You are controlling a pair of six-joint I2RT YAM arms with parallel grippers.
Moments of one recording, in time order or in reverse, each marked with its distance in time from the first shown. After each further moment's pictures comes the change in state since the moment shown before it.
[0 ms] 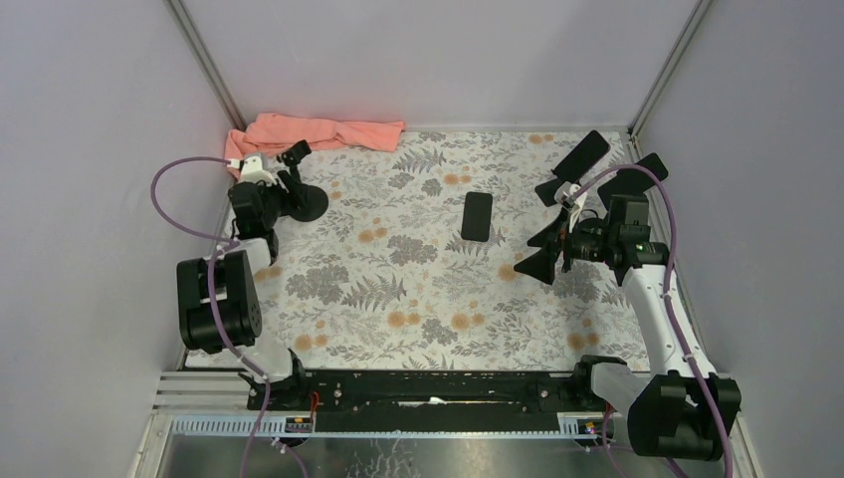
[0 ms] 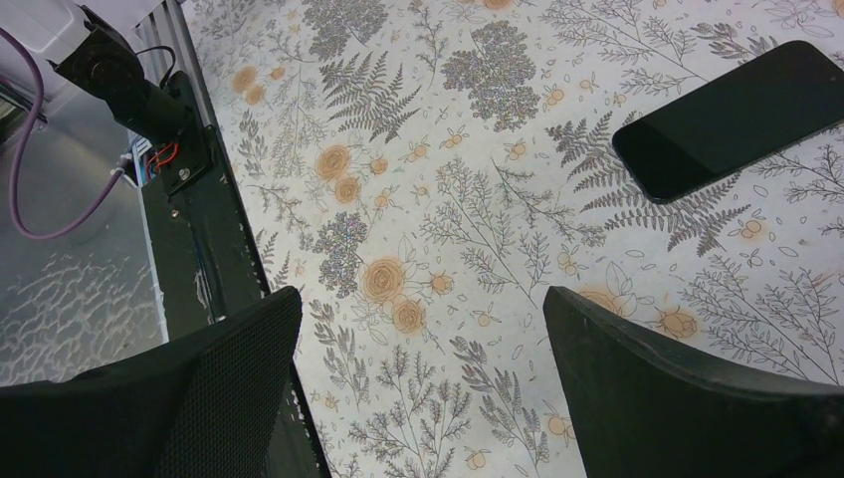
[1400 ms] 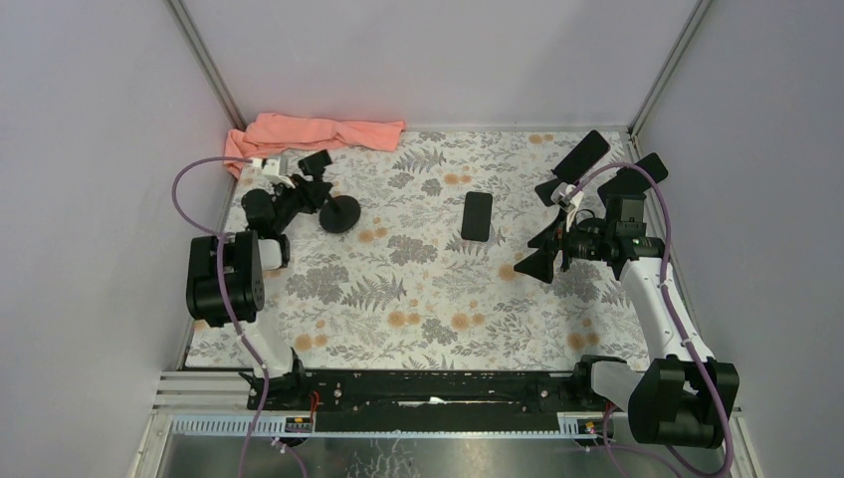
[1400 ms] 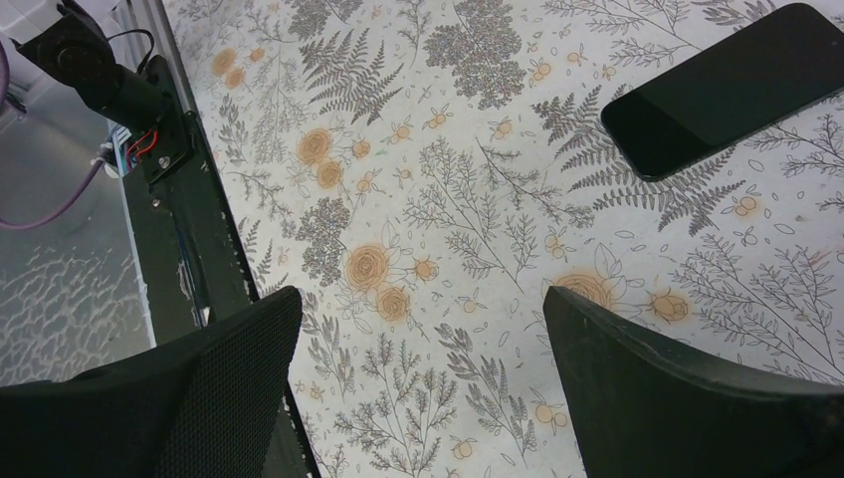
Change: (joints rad) left arm -0.021 0.226 0.007 0.433 0.275 -0.127; right arm 0.000 0.061 0.000 -0.009 0.027 -0.042
